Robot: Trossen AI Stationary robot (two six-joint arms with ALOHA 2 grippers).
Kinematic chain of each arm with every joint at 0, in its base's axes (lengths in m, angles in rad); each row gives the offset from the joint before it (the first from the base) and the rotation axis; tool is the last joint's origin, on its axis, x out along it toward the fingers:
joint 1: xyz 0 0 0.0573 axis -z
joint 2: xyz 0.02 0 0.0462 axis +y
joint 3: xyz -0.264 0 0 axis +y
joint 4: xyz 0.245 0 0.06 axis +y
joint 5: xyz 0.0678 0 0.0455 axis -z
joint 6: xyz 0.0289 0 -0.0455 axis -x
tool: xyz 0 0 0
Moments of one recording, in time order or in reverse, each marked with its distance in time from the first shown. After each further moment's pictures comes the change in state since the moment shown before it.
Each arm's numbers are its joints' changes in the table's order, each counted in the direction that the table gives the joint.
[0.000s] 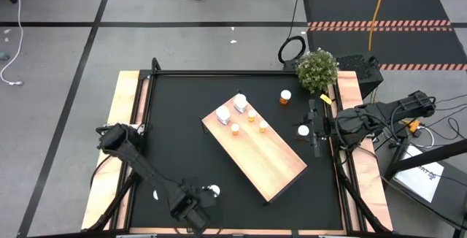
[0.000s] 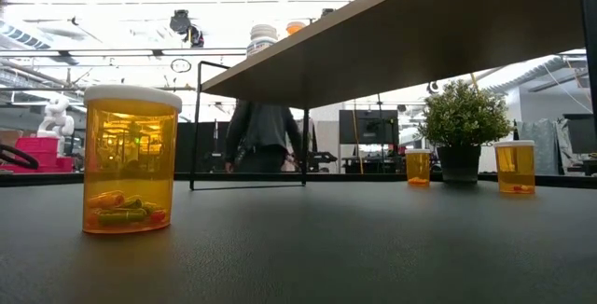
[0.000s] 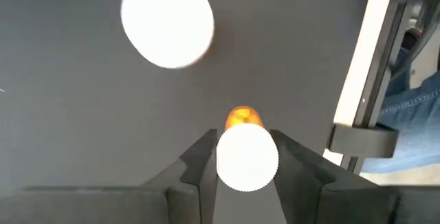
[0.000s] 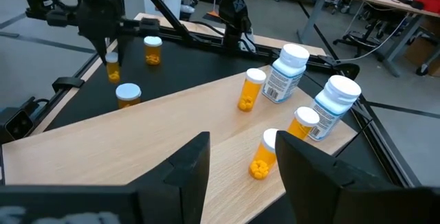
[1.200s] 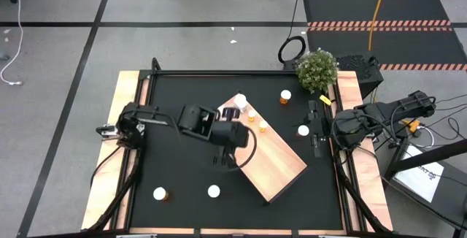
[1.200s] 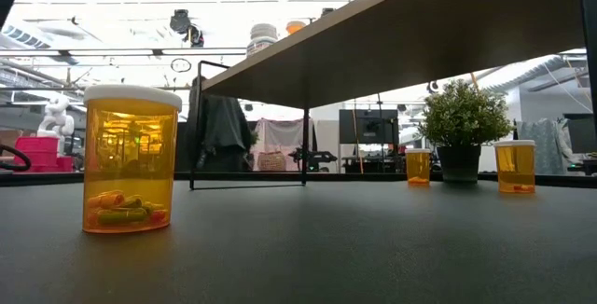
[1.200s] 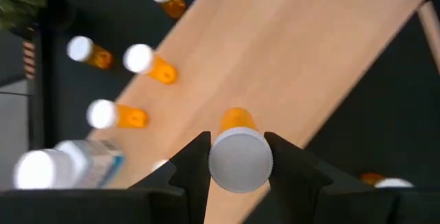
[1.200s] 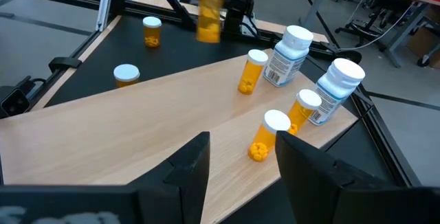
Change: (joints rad) left arm -0.486 0.000 -0.628 0.219 -0.118 -0.965; right arm 0.000 0.000 0.000 0.061 0.000 0.004
